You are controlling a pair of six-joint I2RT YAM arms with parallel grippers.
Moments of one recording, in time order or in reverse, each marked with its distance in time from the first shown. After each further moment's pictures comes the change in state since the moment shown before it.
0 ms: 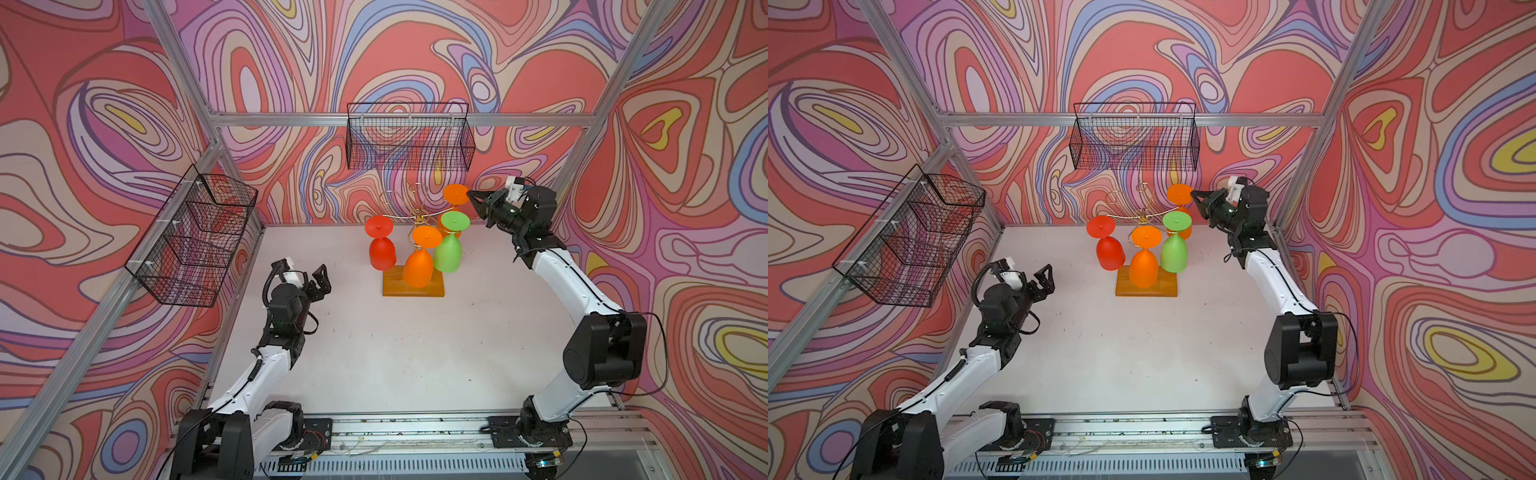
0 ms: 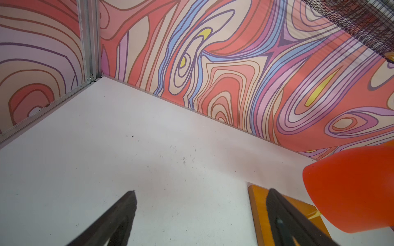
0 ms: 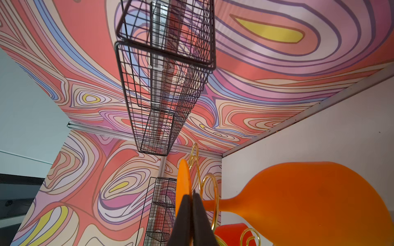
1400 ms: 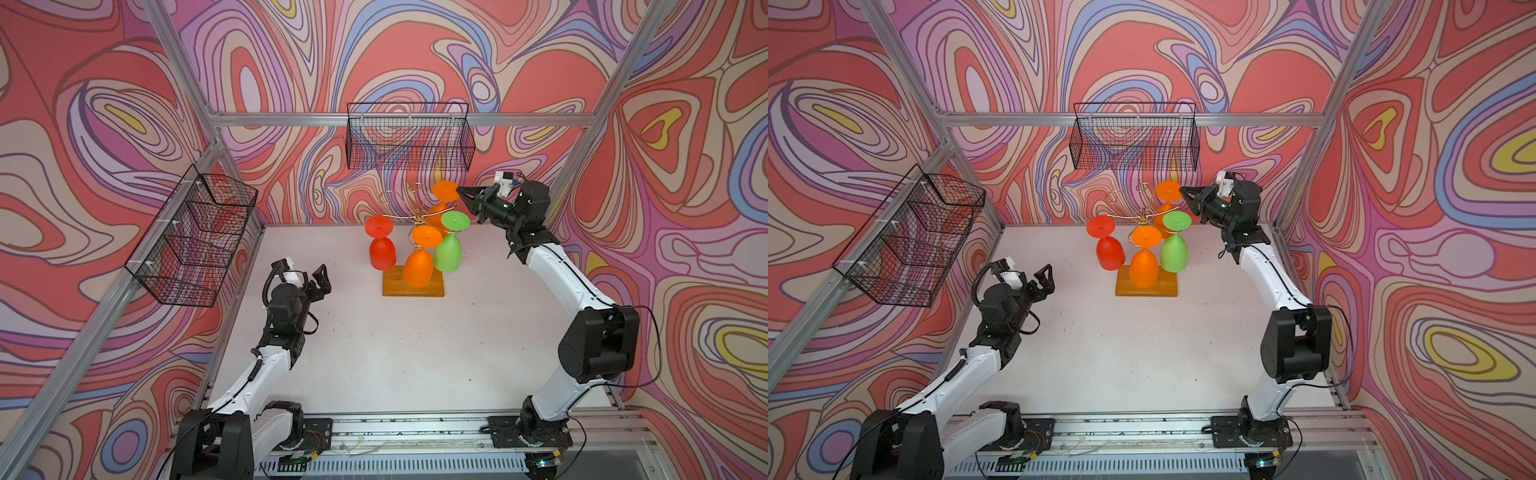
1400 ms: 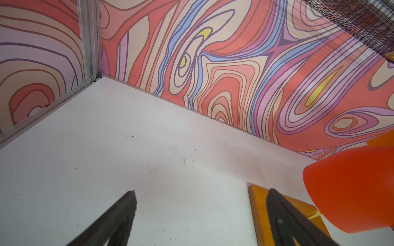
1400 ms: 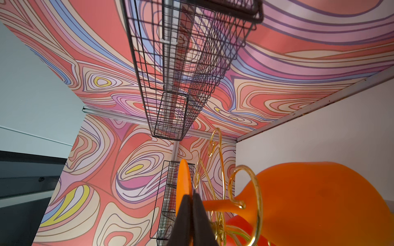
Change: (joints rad) left arm 0.000 -0.001 0.000 -0.002 -0.001 0.000; right arm 0.038 0.059 0.082 0.026 -0.082 0.063
